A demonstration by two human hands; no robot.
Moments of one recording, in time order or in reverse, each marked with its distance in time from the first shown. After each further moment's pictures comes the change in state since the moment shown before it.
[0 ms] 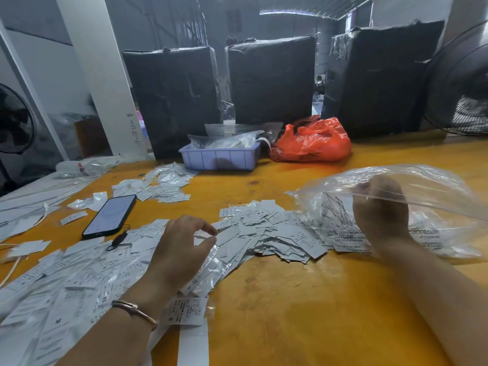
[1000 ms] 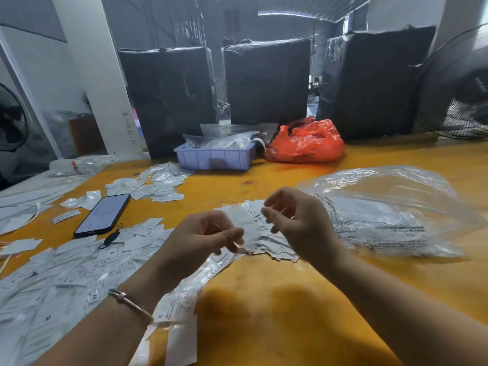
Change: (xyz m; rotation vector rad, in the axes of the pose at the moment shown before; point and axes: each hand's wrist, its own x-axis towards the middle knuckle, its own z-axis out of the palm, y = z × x) left_hand -0.007 0.050 -0.013 -0.580 -0.334 0.050; right_hand -0.053 -0.080 -0.005 0.533 -0.523 -0.184
